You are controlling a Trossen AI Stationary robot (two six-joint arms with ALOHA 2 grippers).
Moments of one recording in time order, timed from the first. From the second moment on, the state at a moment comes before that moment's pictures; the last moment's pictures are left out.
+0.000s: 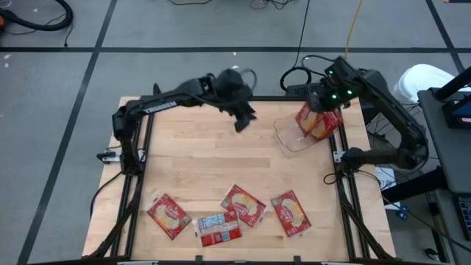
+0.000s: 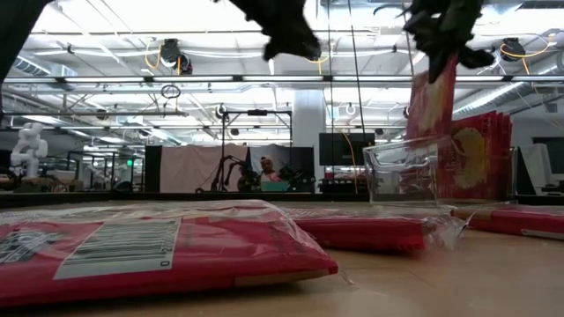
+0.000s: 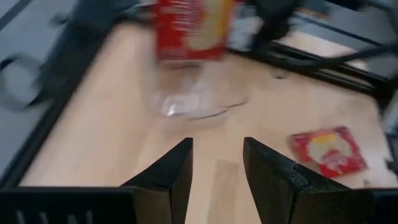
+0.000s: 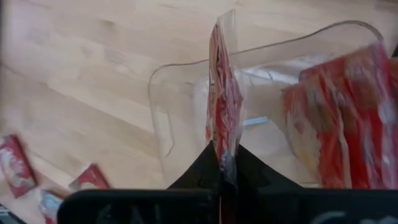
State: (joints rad) left arm 0.32 1.86 1.91 -0.74 0.27 -0.04; right arm -0.94 1.17 1.34 -1.36 -0.26 0.43
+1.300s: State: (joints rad) left arm 0.08 2.34 1.91 -0.01 0.26 -0.16; right arm -0.94 0.94 1.34 -0.94 -0.24 0.62
